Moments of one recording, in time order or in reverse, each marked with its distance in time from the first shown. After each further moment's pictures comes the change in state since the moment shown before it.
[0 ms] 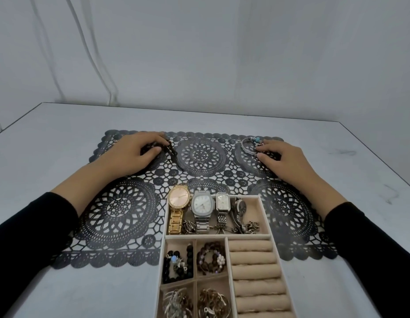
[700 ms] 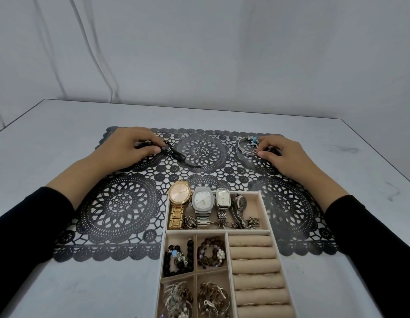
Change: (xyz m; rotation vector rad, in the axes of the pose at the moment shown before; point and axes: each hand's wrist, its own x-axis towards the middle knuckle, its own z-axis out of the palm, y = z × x) left_hand -0.006 -0.003 -0.012 -0.148 0.003 -0.020; right_hand 0.004 0.000 -0.004 0.094 -0.077 -0.082
